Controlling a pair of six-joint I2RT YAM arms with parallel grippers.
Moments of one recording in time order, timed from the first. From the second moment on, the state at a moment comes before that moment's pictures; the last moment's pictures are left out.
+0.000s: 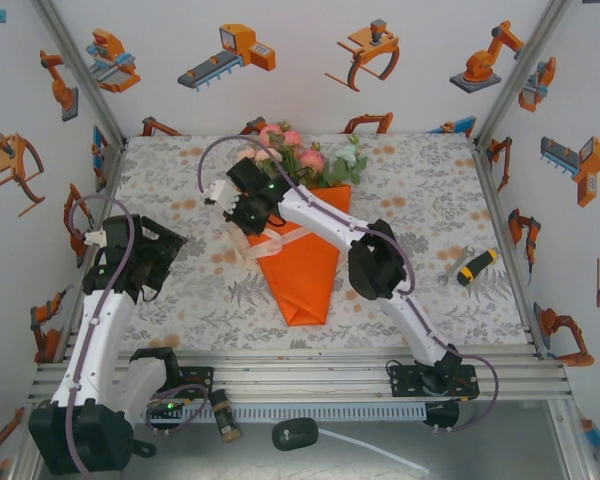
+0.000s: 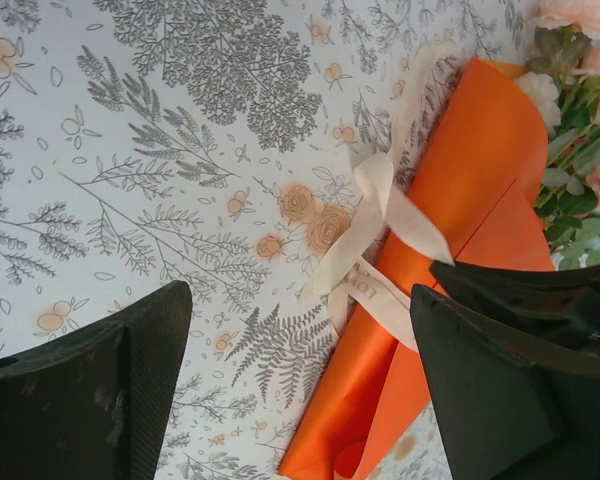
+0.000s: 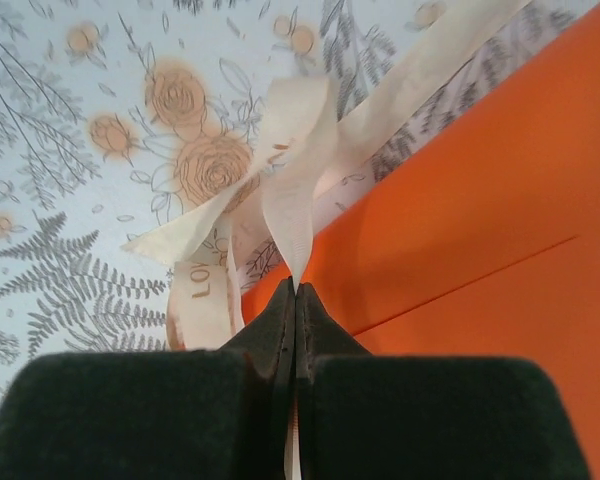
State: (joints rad) left arm 0.00 0.89 0.74 -0.63 -0.04 -0.96; right arm 0.87 2.40 2.28 -0.83 -0.24 -0.39
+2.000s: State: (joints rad) left arm -0.37 1.25 0.90 -0.29 -0.05 -0.57; right arm 0.57 2.20 1.84 -0.43 -0.43 -0.82
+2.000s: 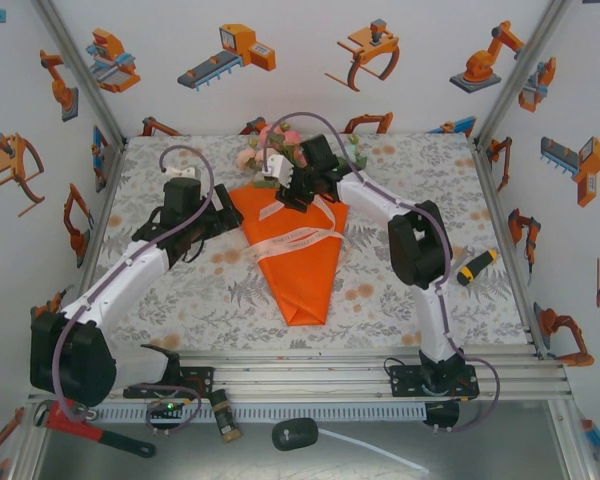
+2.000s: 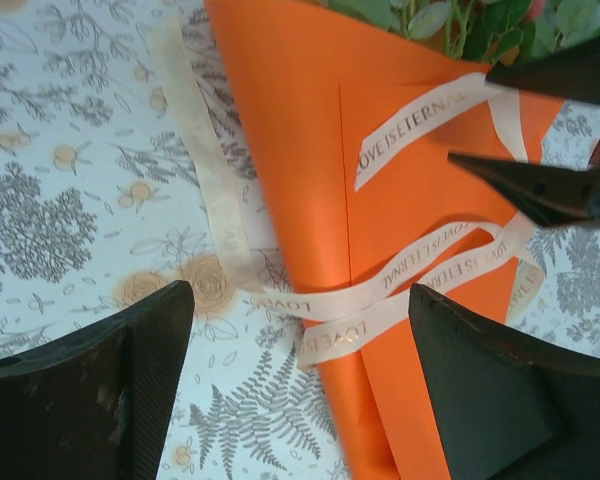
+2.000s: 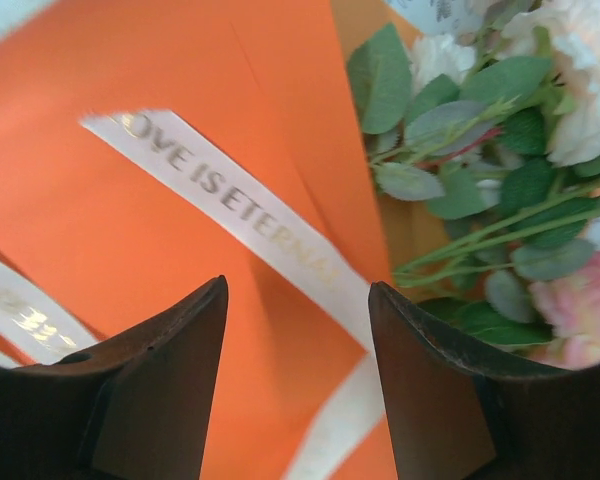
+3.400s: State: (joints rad) left arm -0.56 1.42 1.02 -0.20 0.18 -0.37; right arm 0.48 2.04 1.96 -0.30 0.11 0.18
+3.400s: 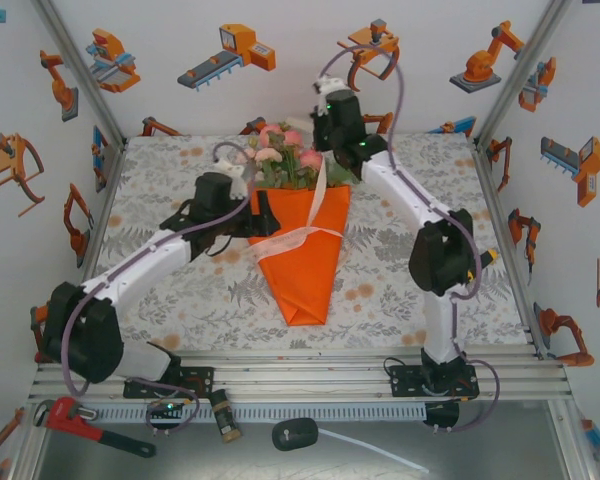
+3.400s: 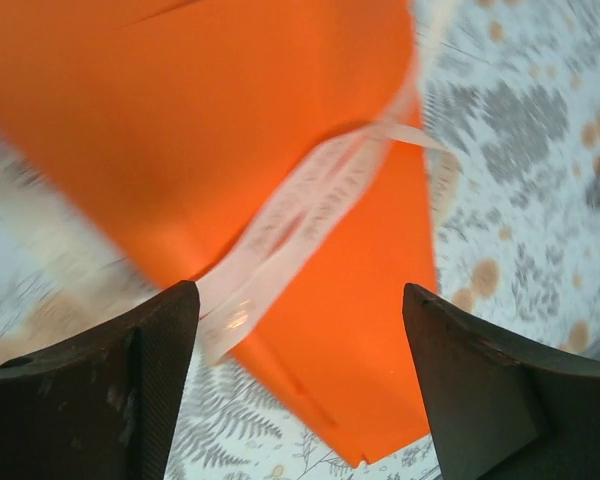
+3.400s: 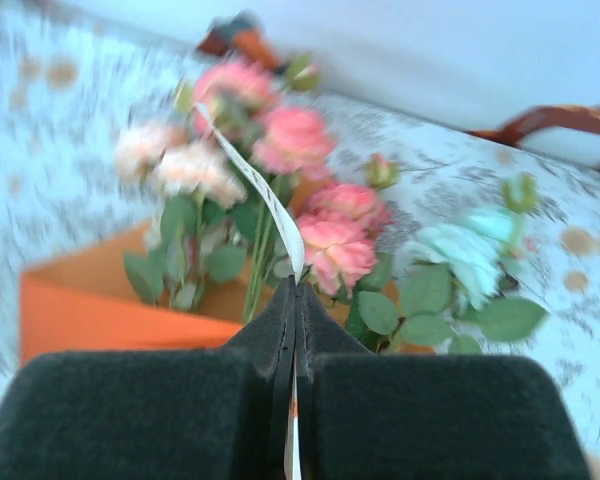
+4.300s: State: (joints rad) left arm -0.76 1.97 1.33 -0.11 0.14 0.31; right arm 0.43 2.06 2.07 -0.40 0.09 0.77
